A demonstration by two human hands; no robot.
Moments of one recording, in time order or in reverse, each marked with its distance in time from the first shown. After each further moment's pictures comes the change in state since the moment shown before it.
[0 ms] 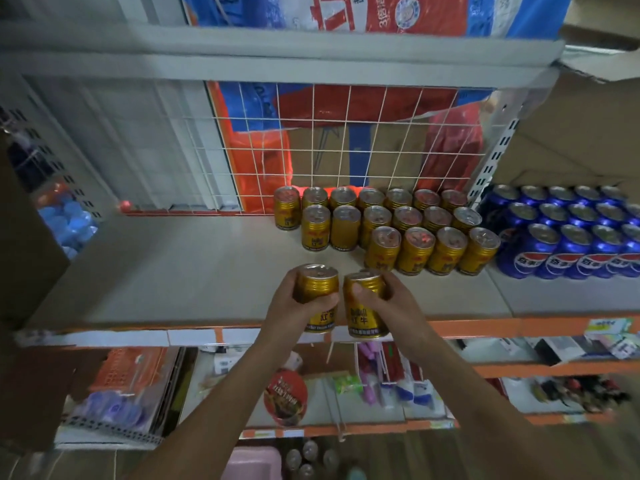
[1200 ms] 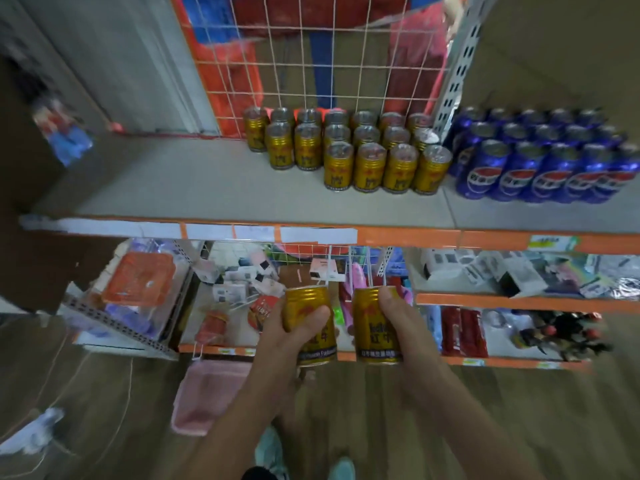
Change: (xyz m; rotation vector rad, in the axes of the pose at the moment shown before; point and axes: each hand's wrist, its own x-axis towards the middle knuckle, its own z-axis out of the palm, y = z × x) left_hand -0.212 -0.073 0.127 -0.264 0.086 -0.196; right_hand -0.187 0.089 -0.113 0.260 -0.114 0.195
